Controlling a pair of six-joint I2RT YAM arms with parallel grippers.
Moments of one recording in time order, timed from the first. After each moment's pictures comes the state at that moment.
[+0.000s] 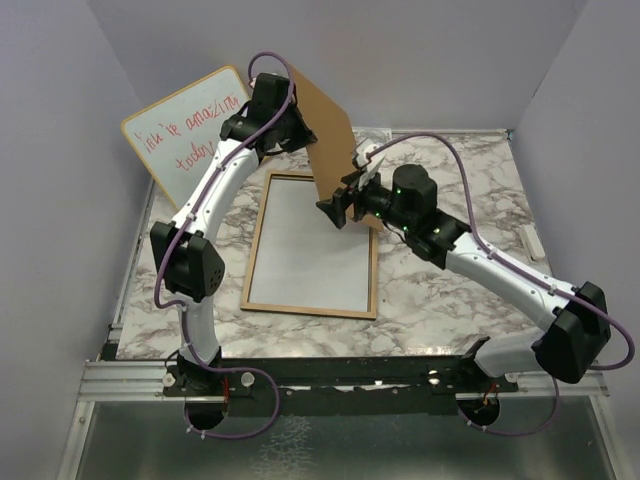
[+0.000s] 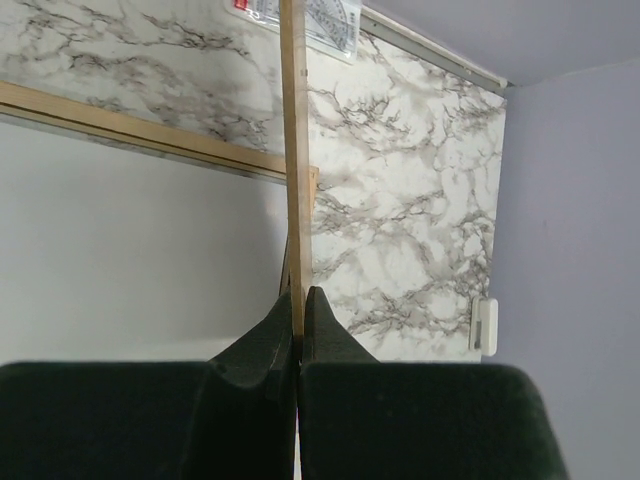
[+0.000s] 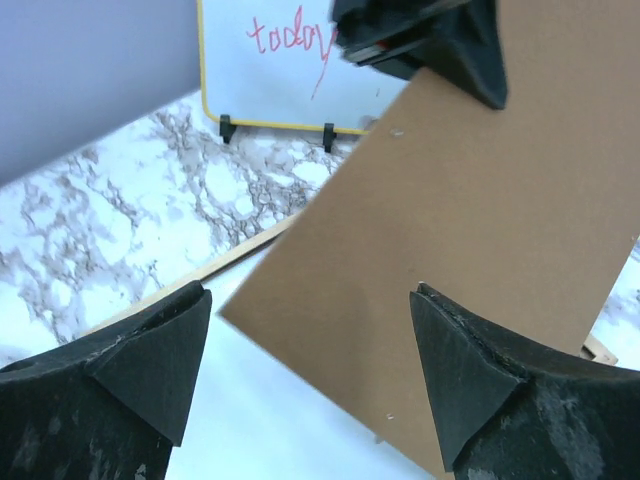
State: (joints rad) left arm -0.38 1.95 2.08 -0.70 0.13 -0.80; right arm 0.69 1.36 1.12 0.11 -0.21 0.01
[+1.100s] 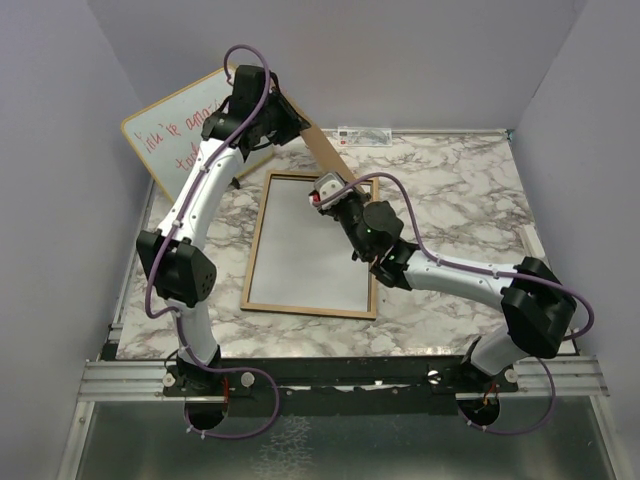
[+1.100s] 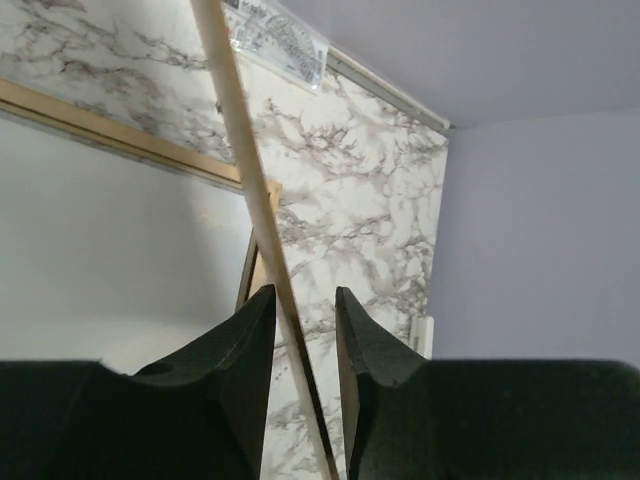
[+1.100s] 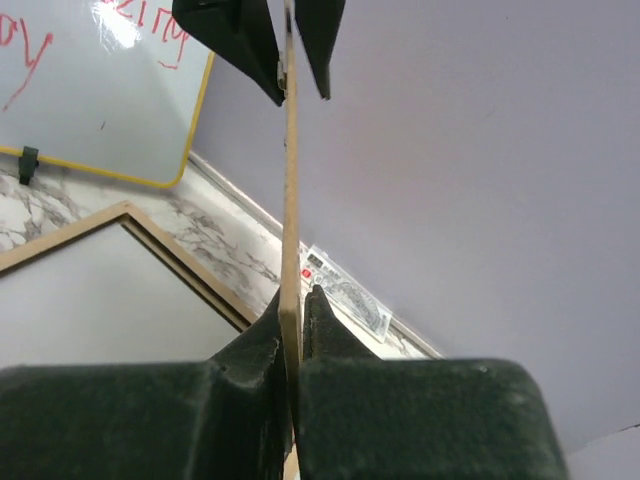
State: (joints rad) left arm -0.32 1.89 2.07 -0.73 0.14 -0.91; right arm 0.93 1.55 0.98 0.73 0.48 -0.71
